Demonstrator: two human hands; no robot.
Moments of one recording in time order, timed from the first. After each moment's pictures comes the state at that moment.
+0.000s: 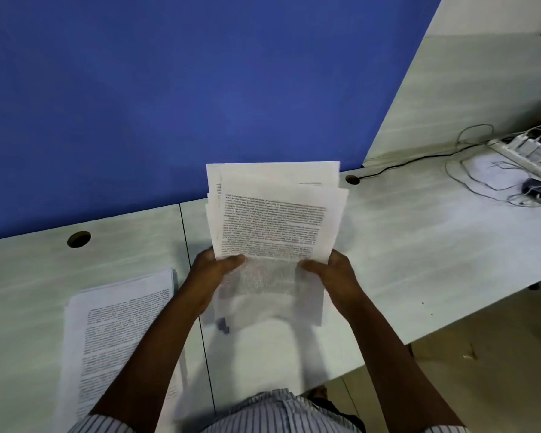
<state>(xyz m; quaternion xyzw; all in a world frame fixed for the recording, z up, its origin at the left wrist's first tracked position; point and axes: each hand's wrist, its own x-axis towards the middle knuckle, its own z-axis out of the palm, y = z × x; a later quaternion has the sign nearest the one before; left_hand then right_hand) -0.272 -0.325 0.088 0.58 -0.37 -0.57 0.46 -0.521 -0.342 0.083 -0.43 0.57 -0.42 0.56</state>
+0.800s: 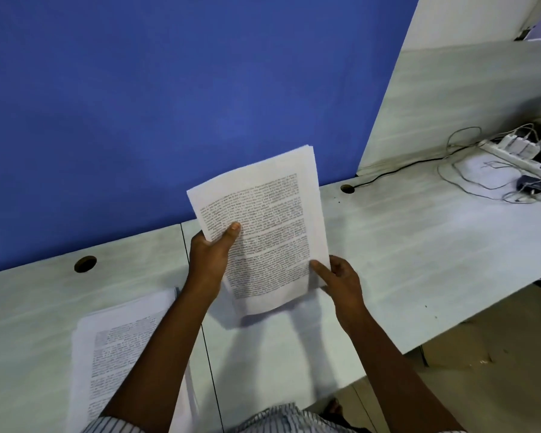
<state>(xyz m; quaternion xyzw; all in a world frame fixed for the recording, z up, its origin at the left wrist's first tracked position) -0.297 -0.337 0.148 0.56 -0.35 -0.46 0.60 -0.534 -0.330 0.066 -0.33 0.60 -0.51 0.52</state>
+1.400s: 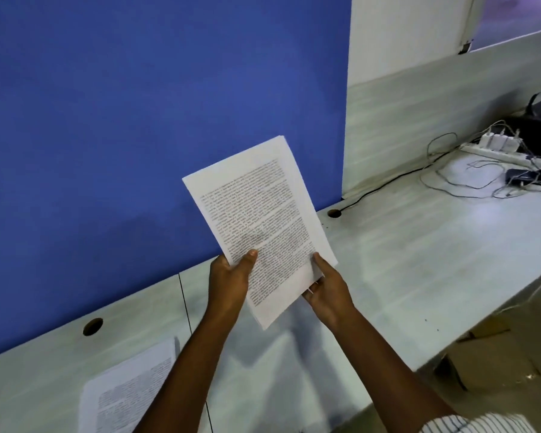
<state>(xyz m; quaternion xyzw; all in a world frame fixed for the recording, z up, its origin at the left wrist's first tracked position) -0.381 -0.329 0.191 0.55 -0.44 -0.44 0.56 -0.554 -0.355 0.104 -0.09 0.36 -0.60 0.71</state>
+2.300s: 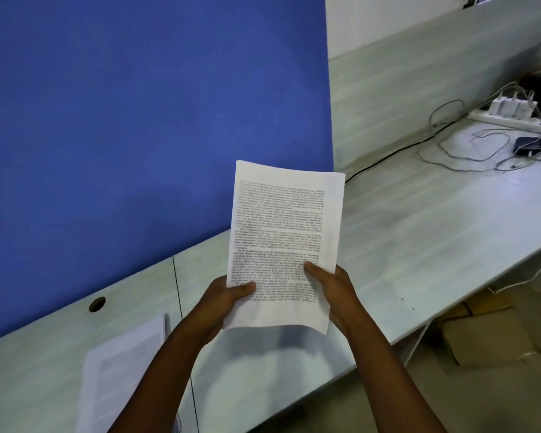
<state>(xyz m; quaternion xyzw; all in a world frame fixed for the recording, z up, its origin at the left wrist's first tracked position) -0.420 -0.293 0.161 0.61 -0.45 -0.57 0.33 -0.641 -0.313 0.095 -0.25 0.42 -0.55 0.68</state>
